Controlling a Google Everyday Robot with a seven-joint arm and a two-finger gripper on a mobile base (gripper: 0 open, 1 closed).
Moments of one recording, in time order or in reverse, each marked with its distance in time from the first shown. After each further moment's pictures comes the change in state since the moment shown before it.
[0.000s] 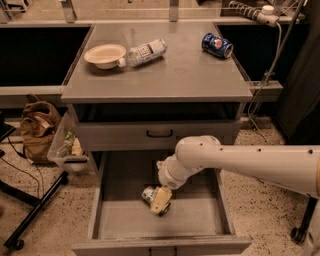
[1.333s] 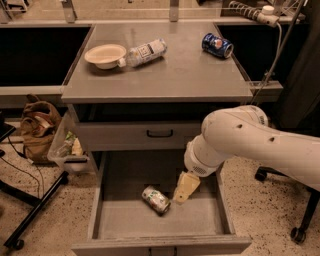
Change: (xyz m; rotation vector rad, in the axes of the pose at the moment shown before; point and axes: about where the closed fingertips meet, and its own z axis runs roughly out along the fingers) arm 0.010 0.013 -0.167 0.169 0.161 0.119
